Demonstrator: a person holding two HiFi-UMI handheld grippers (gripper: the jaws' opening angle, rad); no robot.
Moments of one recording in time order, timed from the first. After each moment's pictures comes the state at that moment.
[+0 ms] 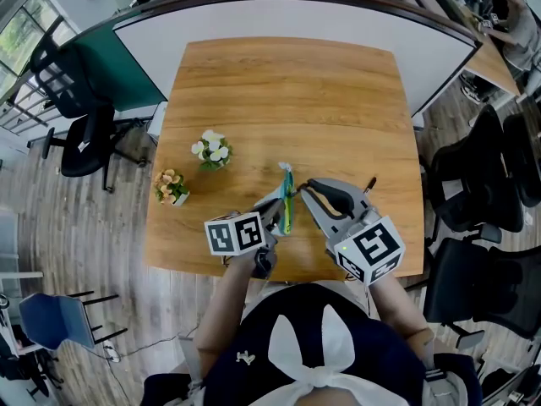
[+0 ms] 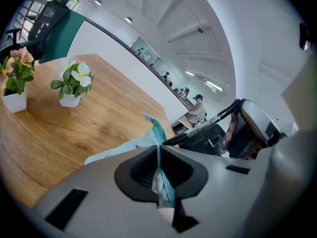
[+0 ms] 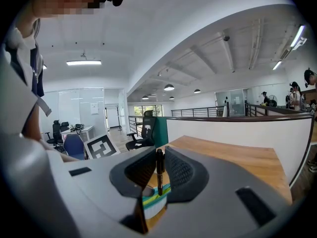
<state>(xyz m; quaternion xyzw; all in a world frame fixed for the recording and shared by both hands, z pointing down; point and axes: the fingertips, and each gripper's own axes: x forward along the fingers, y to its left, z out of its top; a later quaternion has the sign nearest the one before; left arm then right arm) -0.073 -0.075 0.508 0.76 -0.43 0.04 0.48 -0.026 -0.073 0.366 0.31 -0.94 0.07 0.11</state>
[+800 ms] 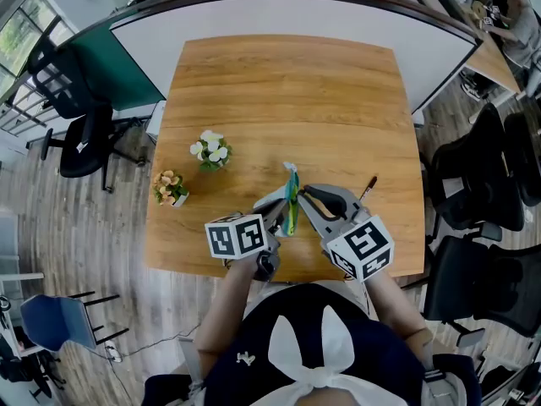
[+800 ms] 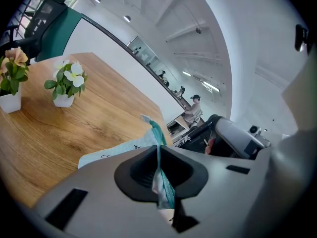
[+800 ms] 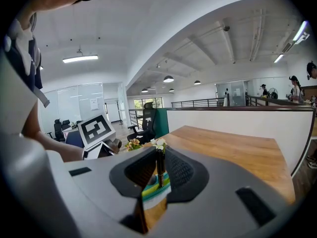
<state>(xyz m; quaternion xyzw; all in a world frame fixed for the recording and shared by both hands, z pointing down) -0.064 -0.075 0.500 0.77 -0.41 0.04 0.48 -0.030 -0.075 0.407 0.31 -0.93 0.10 0.15</state>
